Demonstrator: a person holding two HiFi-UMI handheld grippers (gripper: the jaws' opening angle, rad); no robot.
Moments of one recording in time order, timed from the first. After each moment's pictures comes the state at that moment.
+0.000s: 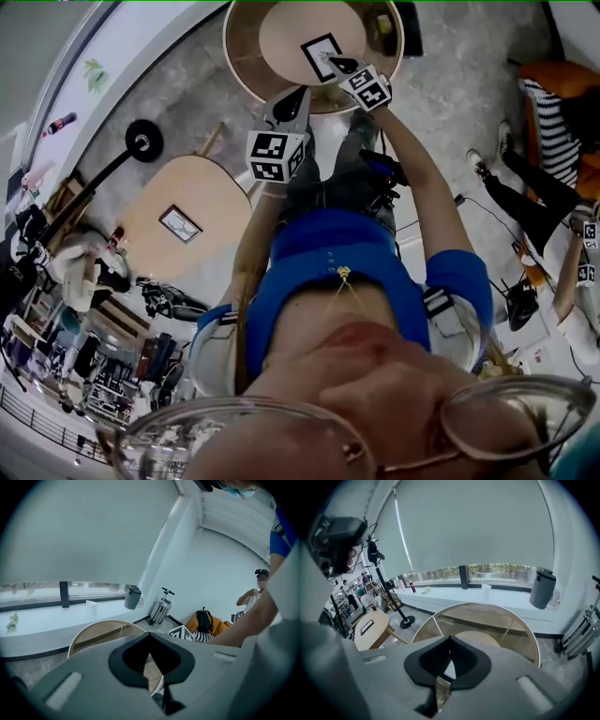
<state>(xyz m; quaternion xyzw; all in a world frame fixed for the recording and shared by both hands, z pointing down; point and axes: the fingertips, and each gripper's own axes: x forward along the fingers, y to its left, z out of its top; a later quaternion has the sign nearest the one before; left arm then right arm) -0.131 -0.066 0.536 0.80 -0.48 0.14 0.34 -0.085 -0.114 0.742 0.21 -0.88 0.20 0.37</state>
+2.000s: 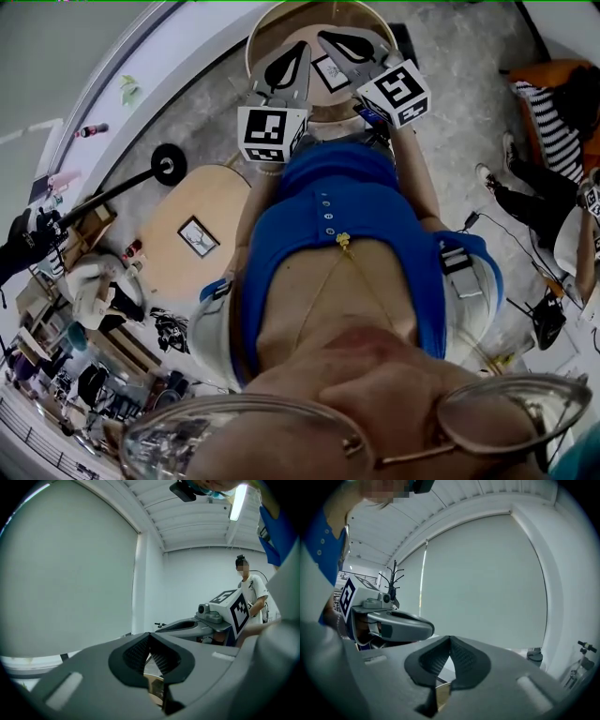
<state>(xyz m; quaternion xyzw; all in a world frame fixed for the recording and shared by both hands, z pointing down) -0.138 -0.061 0.295 0.86 -0.50 0.06 0.07 -0.125 -0.078 0.310 0.26 -0.96 0.02 0.10</state>
